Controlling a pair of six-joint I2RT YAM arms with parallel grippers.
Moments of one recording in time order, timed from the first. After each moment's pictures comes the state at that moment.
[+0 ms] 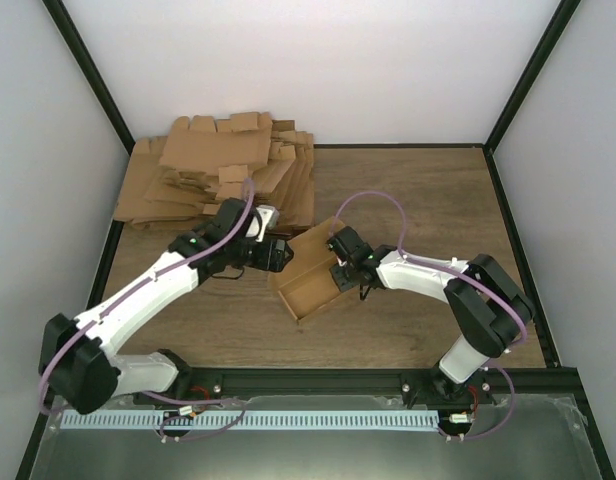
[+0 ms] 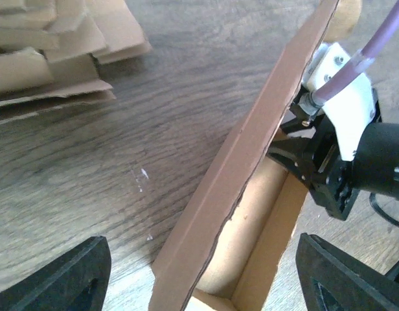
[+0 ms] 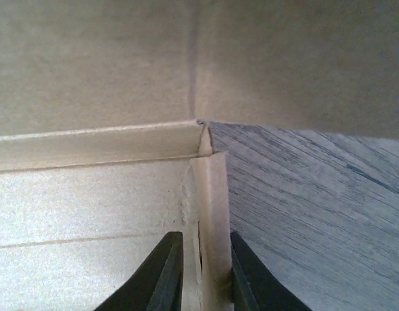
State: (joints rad) left arm -0.62 1.29 1.01 -0.60 0.21 -0.34; right arm 0.74 1.61 0.87 -0.36 0.17 0.16
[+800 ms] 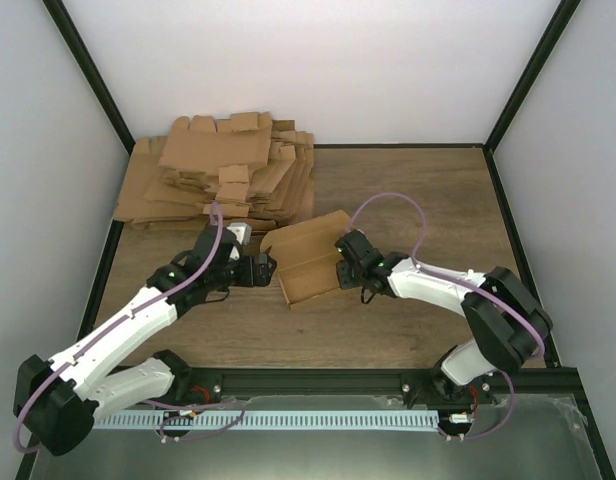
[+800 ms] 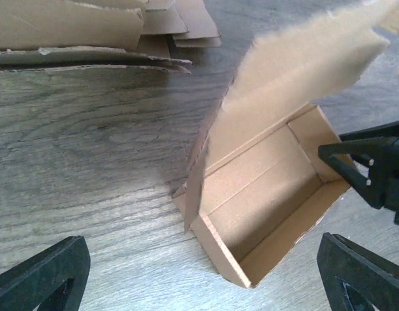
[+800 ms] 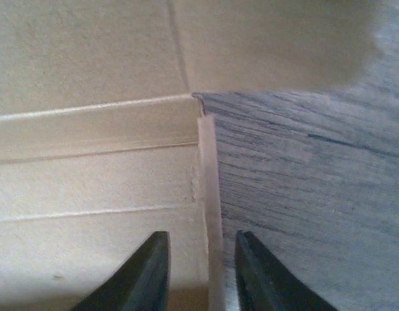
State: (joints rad) left arm -0.62 1.00 0.76 -0.53 0.04 -0.52; right arm 0.74 1.51 0.78 -0.30 0.20 0.42
